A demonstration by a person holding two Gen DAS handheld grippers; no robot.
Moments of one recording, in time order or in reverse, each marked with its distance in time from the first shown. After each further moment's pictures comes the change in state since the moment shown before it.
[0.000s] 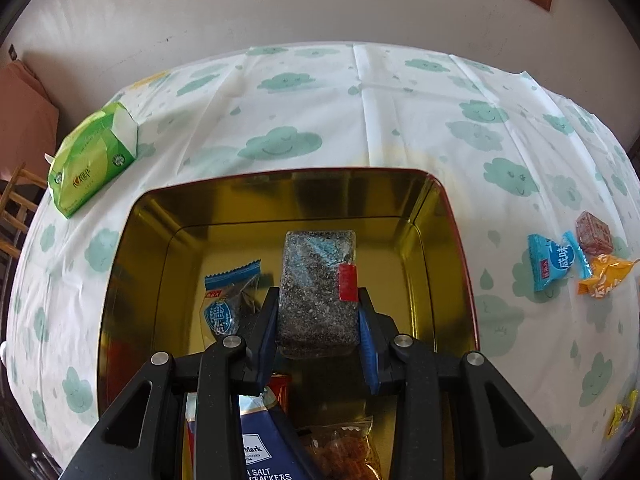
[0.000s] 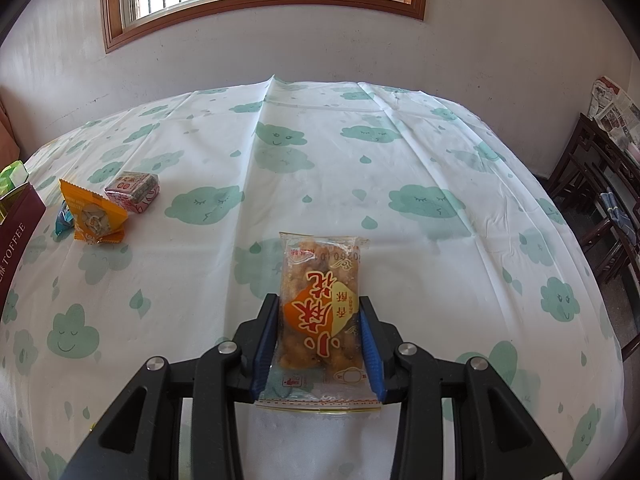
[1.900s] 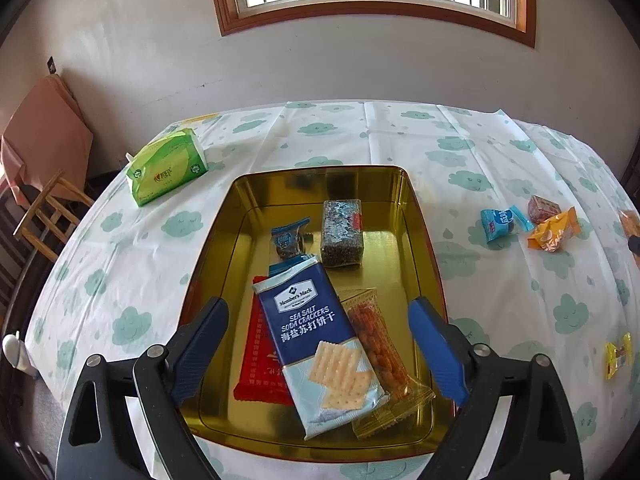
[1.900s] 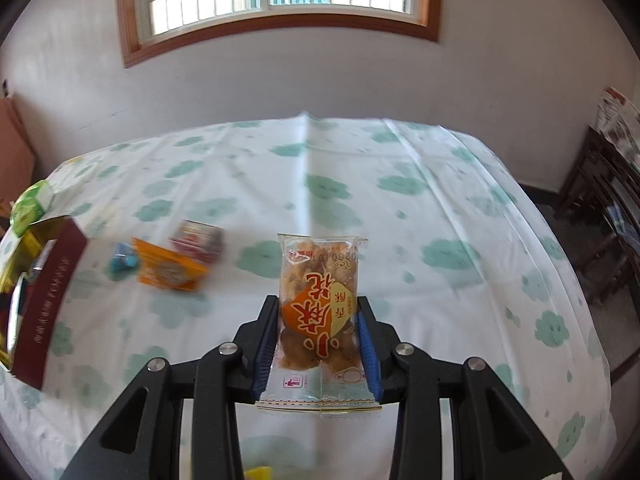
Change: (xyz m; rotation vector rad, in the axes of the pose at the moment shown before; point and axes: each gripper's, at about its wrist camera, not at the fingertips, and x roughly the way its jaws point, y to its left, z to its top) left arm -0.100 0.006 -0.087 -0.017 -0.235 0.075; right arm -0.054 0.058 0.042 -0.053 -0.055 0.079
